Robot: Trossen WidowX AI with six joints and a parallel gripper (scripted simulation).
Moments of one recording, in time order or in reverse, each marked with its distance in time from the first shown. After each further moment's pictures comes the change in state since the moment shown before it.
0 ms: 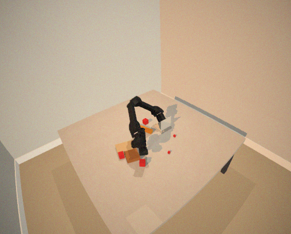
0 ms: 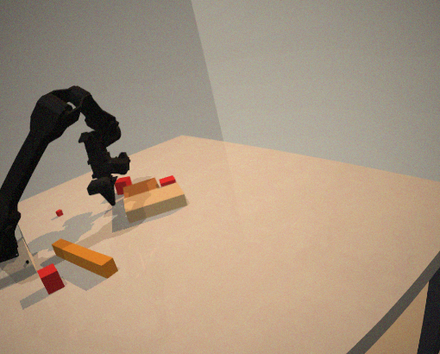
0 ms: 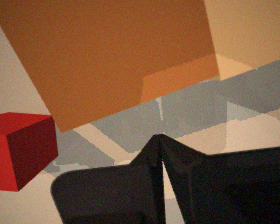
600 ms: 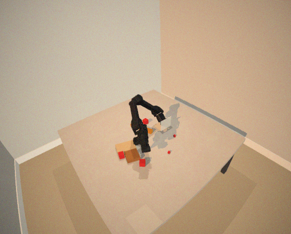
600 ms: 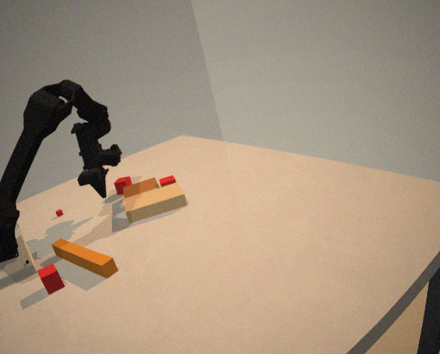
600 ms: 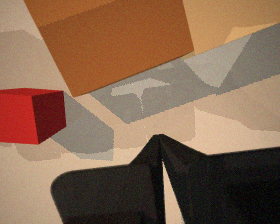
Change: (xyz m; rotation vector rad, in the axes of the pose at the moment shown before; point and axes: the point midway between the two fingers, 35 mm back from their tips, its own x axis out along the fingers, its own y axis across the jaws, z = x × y) arm -0.030 -0.001 -0.018 -0.005 0.009 -0.014
